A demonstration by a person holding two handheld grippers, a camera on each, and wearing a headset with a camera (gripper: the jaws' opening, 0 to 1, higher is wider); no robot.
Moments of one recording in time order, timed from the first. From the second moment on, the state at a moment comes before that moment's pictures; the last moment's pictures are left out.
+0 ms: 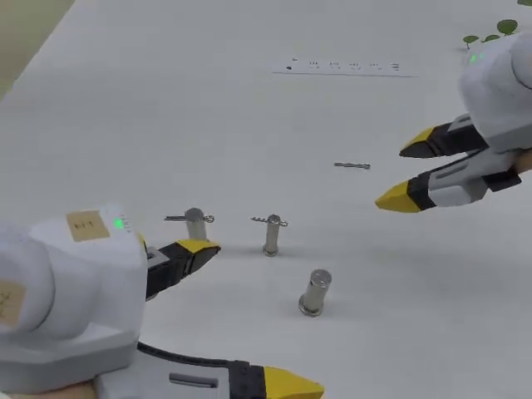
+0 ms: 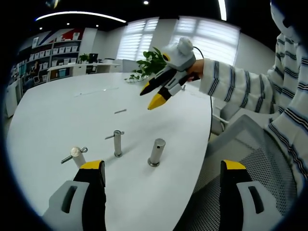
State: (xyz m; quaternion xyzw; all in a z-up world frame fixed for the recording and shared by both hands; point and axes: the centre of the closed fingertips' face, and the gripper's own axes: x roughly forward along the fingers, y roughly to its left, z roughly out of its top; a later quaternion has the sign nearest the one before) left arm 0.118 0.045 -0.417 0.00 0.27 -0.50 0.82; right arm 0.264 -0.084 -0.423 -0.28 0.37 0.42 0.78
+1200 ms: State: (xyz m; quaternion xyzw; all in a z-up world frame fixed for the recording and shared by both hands) left arm 0.117 0.056 -0.418 -0.01 0.28 -0.46 0.84; right arm 0.356 -0.091 -0.478 -0.33 0.45 0.41 0.72
